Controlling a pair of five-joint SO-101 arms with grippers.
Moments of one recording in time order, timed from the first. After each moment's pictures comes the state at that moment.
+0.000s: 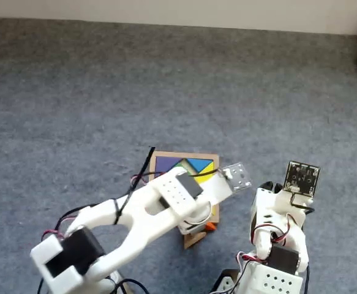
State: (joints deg) left arm 45.1 0.1 35.4 61.1 -6.7; right arm 12.4 -104.2 96.0 54.0 5.8
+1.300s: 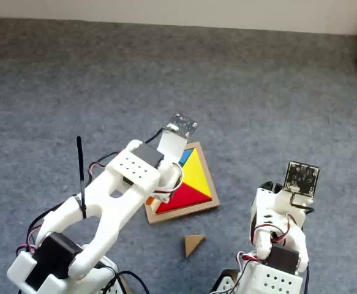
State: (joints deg) left arm 26.9 -11.2 37.6 65.2 11.3; right arm 12.4 -104.3 96.0 54.0 5.8
